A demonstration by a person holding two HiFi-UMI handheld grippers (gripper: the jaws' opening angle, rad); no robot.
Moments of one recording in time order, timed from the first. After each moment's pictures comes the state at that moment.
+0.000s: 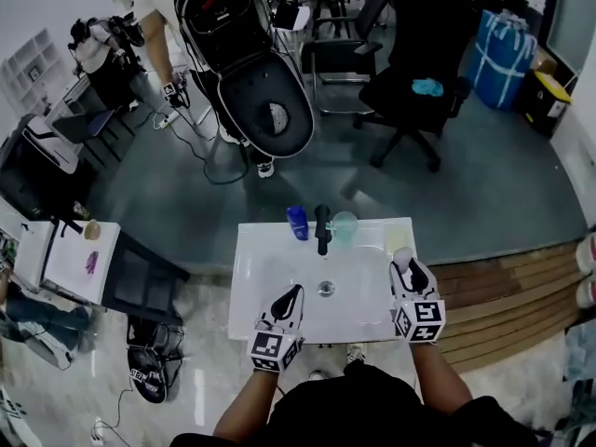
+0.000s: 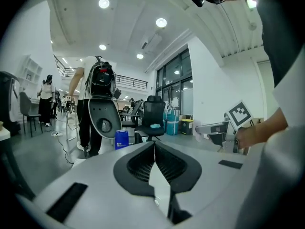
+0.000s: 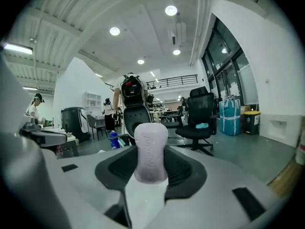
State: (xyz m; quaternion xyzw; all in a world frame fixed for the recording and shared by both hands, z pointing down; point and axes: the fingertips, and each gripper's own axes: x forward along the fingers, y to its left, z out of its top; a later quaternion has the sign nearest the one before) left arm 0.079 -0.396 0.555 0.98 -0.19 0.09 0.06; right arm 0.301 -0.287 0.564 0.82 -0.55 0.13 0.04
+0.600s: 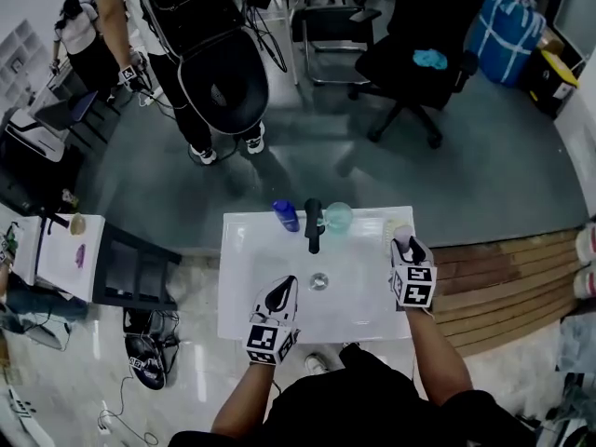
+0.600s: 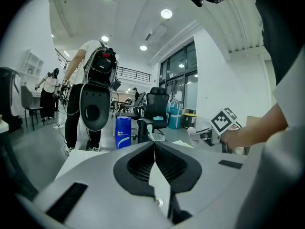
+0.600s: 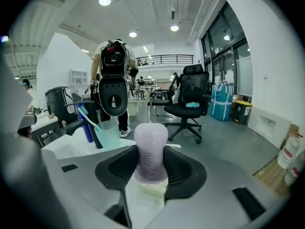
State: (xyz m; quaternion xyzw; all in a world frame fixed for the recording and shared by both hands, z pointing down) left arm 0.107 -0.424 0.599 0.97 -0.20 0.13 0.09; right arm 0.383 -0.325 0.667 0.83 -0.49 0.24 0.13
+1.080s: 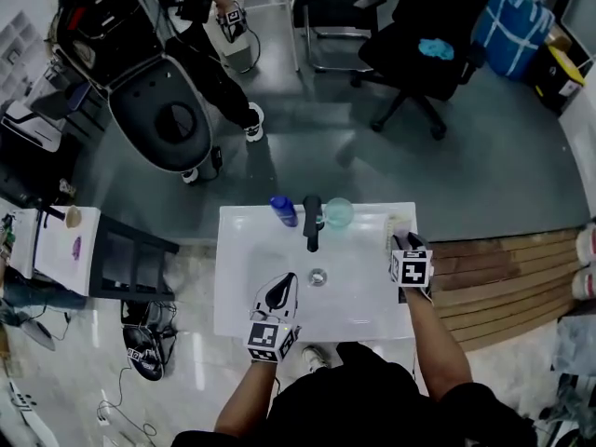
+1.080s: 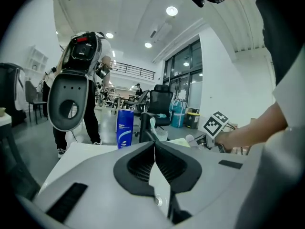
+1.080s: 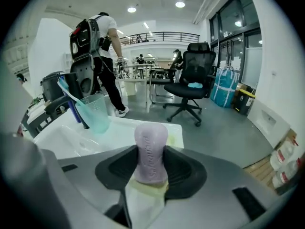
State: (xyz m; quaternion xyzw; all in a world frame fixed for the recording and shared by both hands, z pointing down) left arm 0.112 -0.427 0.621 0.96 -0.22 0.14 0.11; right arm 0.403 -0.332 0.736 0.79 -0.46 0.34 0.21
